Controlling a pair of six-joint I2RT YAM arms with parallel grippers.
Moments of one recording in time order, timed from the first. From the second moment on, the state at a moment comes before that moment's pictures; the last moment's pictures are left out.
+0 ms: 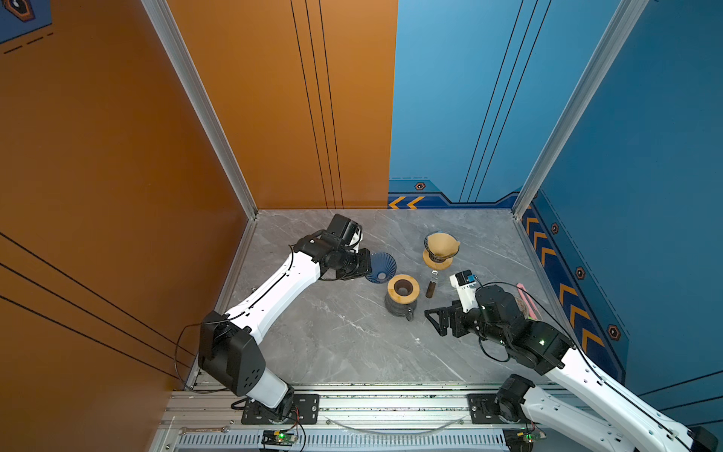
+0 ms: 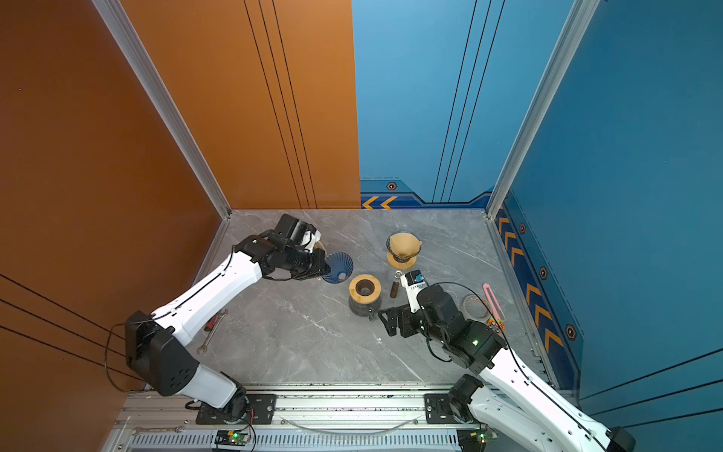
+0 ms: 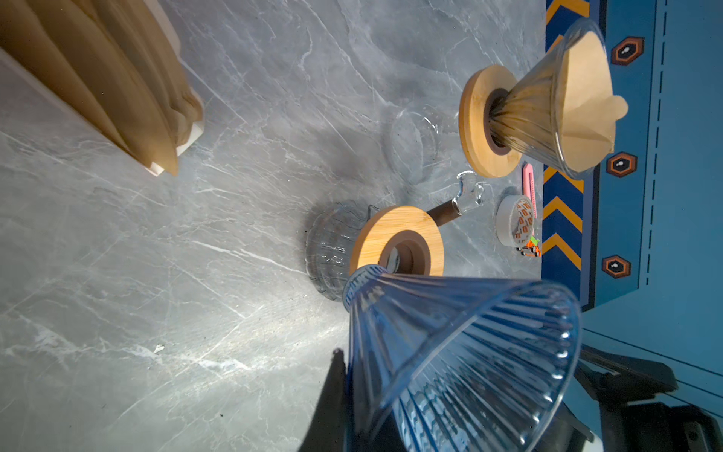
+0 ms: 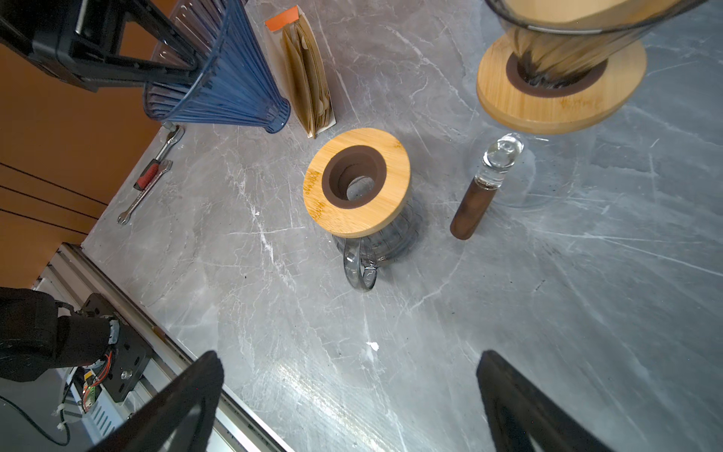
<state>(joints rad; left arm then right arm) -0.52 1.55 1.44 -0.86 0.31 -0.61 0.71 0.75 0.74 -0.64 -0.01 0.42</state>
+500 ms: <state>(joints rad) -0.60 1.77 1.72 -1.01 0.33 -0.52 0.71 0.74 0.72 -0.65 -0.02 0.42</state>
